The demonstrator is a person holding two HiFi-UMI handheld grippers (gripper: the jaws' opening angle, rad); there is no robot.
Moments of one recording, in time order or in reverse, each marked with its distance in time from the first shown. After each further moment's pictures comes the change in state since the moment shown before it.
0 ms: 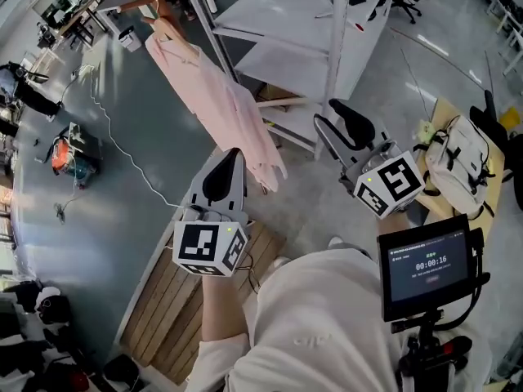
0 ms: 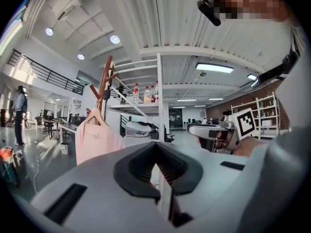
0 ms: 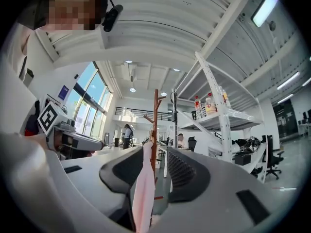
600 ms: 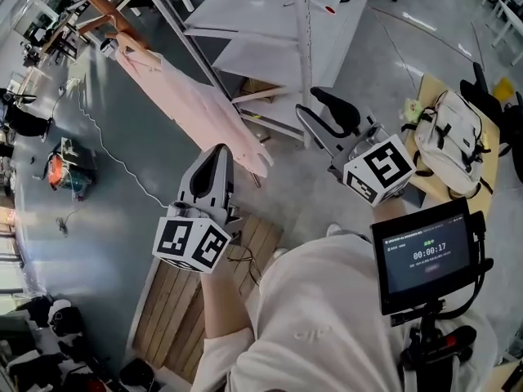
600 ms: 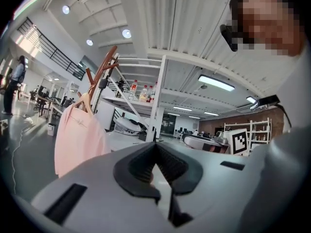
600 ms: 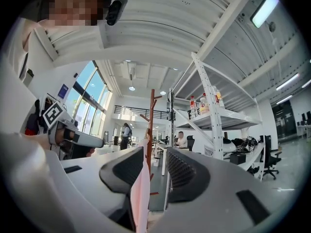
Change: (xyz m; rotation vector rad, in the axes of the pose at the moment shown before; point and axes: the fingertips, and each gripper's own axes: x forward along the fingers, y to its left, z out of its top) left arm 0.023 -0.033 -0.002 -0.207 -0.031 -0.102; right arm -0.025 -0.030 -0.006 -0.008 0.018 -0.006
